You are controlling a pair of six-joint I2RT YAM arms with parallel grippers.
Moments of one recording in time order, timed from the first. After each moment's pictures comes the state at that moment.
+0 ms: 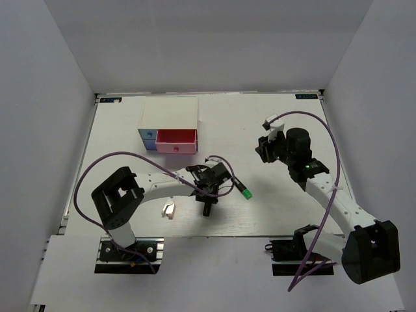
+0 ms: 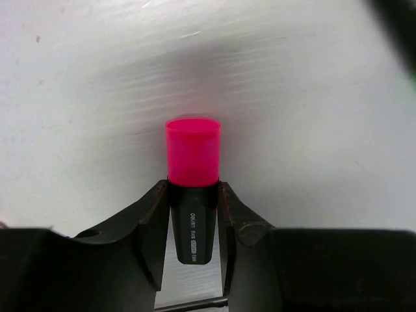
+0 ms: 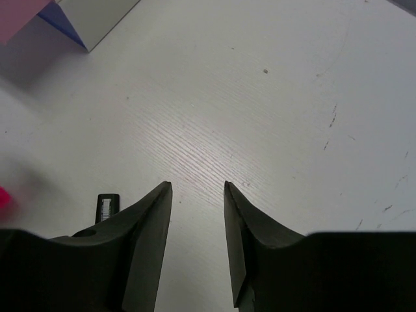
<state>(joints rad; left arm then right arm) -1.04 1.73 1.06 -0.60 -0.25 -0.84 0.33 1.10 0.73 -0.07 -0.24 -0.19</state>
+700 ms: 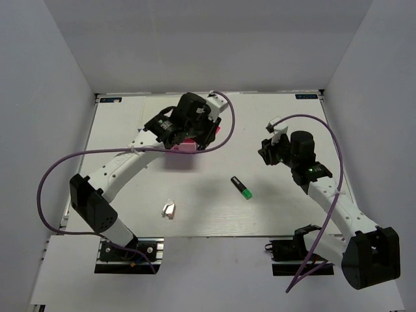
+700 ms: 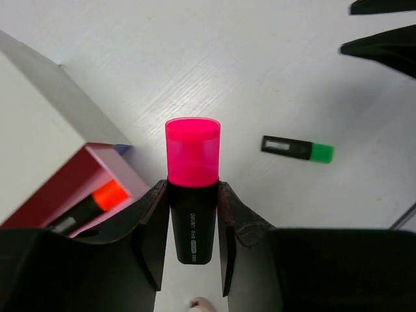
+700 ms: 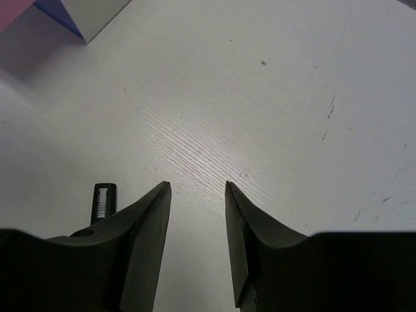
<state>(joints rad) -0.76 1.58 1.61 -0.70 0.02 0.01 0.29 1.05 0.69 -0.07 -0.29 -0.20</state>
